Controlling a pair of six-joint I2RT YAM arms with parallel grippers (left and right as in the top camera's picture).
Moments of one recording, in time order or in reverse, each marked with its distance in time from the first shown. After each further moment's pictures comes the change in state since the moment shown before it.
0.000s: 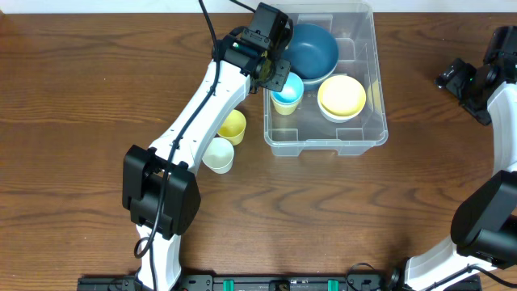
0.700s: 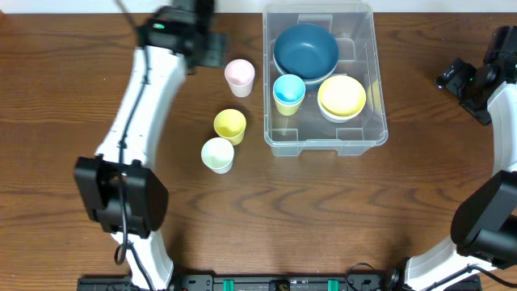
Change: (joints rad) left arm 0.310 -0.071 0.008 -0.050 -0.060 -0.005; right arm 0.000 0.000 0.000 0.000 0.000 0.000
